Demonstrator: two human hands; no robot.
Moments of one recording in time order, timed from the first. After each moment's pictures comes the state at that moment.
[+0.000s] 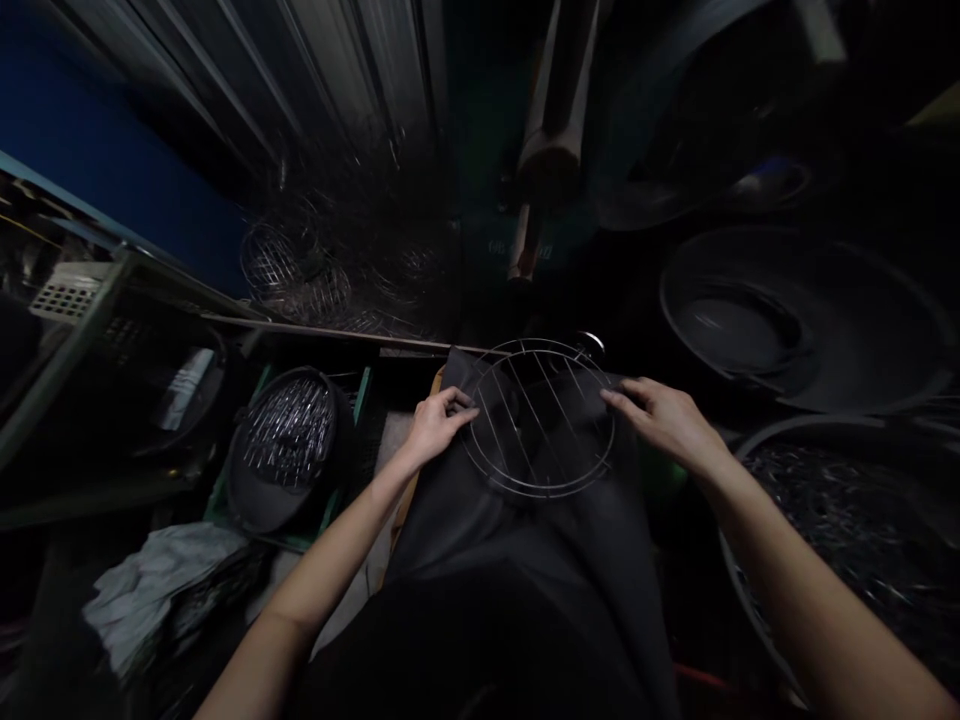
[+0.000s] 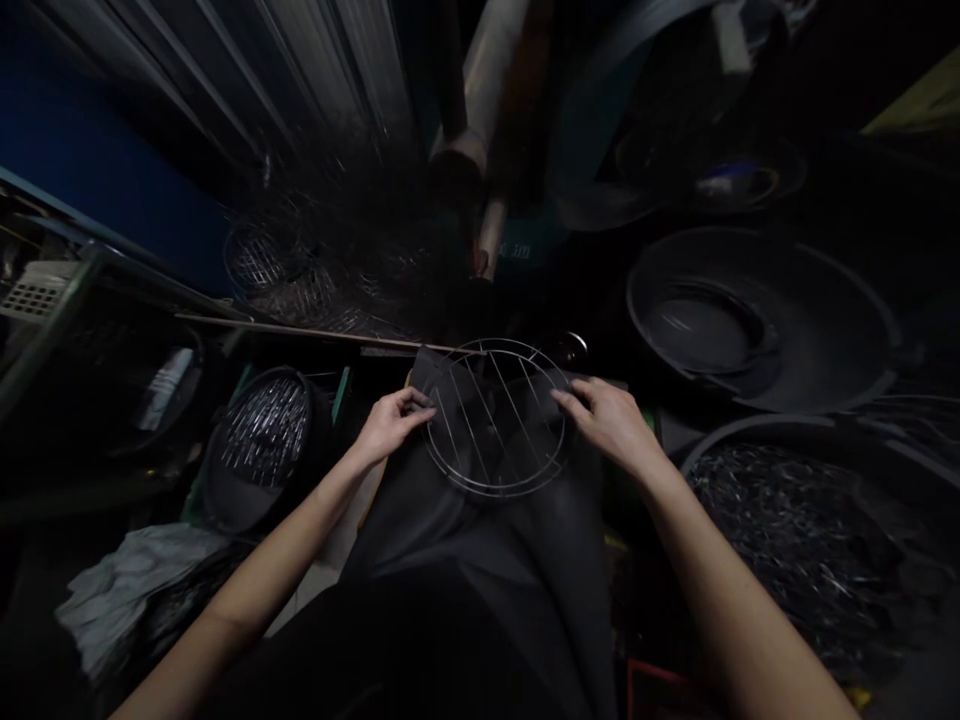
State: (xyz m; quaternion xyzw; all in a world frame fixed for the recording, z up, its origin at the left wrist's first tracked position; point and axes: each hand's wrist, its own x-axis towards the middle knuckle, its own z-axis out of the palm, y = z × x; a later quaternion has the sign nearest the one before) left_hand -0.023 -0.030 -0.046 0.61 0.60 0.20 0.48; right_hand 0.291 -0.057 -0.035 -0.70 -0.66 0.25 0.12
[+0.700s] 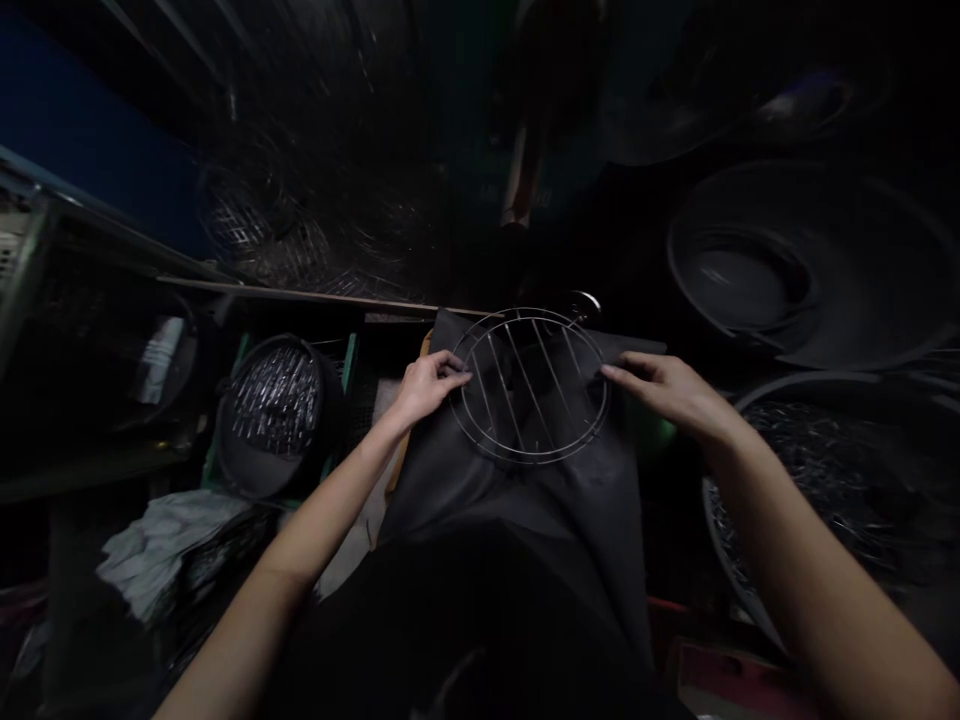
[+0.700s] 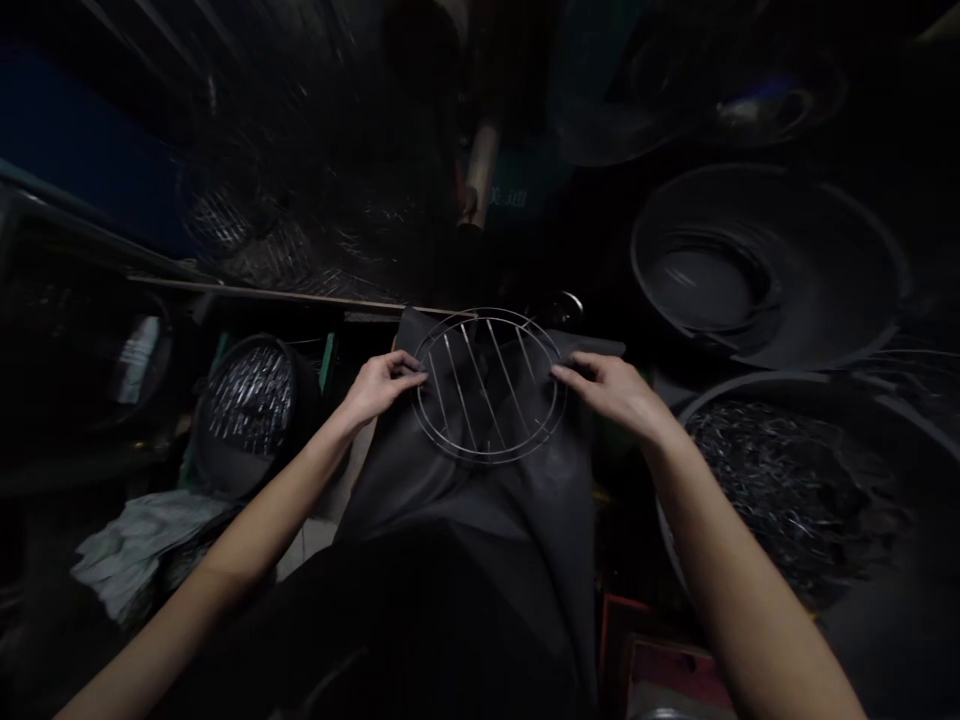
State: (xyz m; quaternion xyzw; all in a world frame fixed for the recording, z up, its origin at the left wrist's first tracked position) left_hand -0.019 -0.020 -0.057 0.62 0.60 0.16 0.49; right_hand 0.309 -0.069 -0.047 -0.72 -0.53 0.43 0.13
